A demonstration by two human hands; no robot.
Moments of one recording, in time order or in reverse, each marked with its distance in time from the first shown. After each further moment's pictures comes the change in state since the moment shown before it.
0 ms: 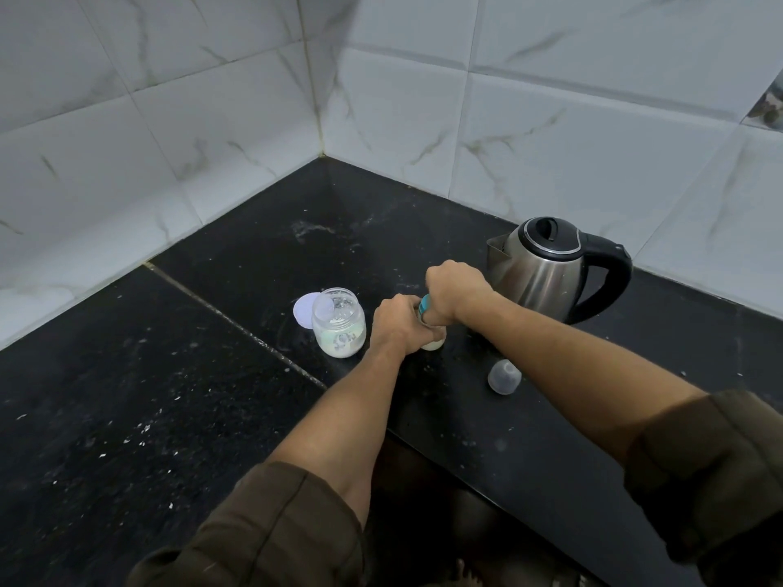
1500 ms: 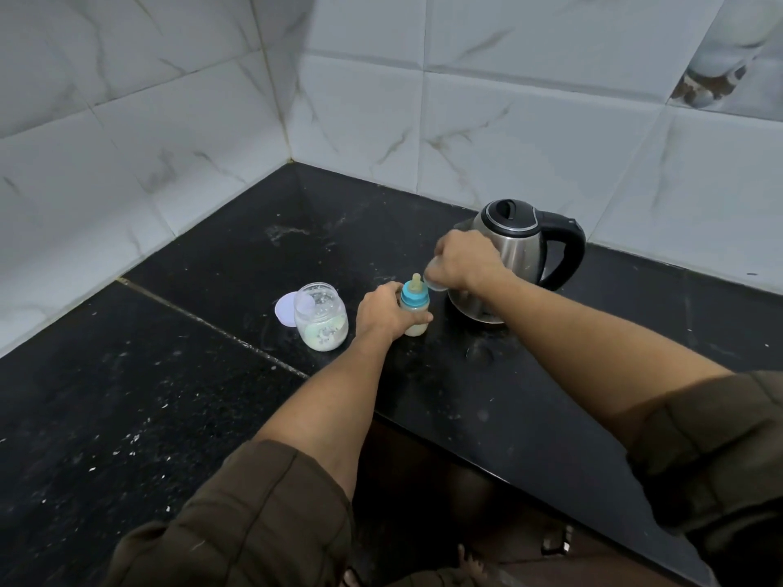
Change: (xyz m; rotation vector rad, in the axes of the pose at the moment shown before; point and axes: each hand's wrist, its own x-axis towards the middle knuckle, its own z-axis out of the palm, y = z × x) left_hand -0.012 0.004 0.003 -0.086 0.038 0.028; right_hand -0.038 0.036 -0.020 0.334 0.149 0.284
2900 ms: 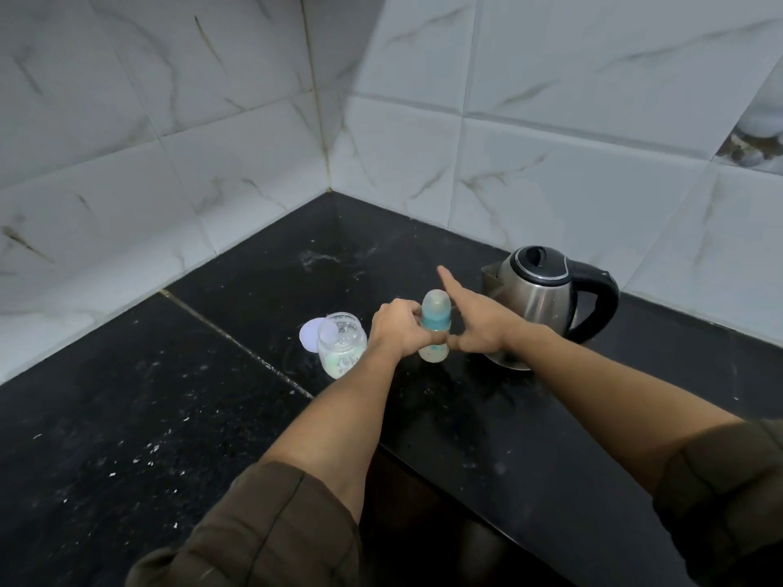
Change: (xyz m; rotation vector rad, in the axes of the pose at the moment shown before) left_hand 0.015 0.014 -0.030 0.004 0.009 0.033; right_hand 0.022 0.031 0.035 0.146 -0.237 -0.459
